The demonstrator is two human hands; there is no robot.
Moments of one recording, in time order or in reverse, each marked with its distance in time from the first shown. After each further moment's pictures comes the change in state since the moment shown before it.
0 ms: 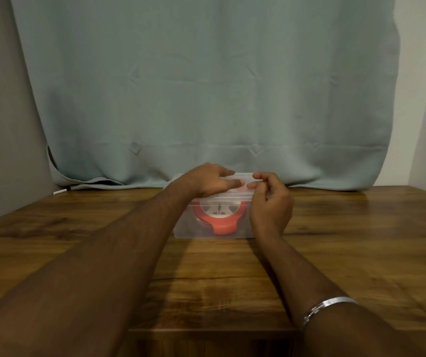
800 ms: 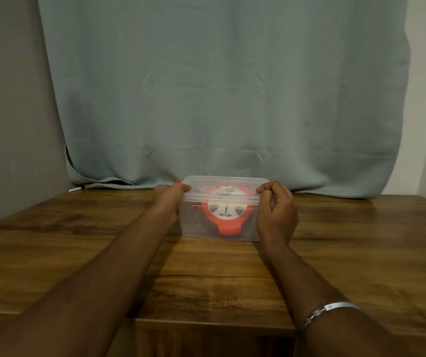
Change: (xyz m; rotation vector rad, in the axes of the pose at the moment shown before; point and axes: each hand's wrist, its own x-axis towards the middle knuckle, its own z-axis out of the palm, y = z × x) left_hand -0.066 -0.043 0.018 -1.289 0.529 -0.798; right_hand -0.003 0.005 -0.006 -0.089 -0.042 -0.138
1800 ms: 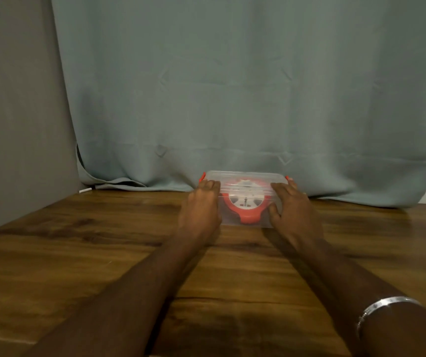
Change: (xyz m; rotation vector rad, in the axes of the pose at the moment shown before) left_hand 0.040 -0.035 0.012 1.186 0.031 1.028; right_hand 0.040 0.025 0.023 -0.549 -0.565 -0.295
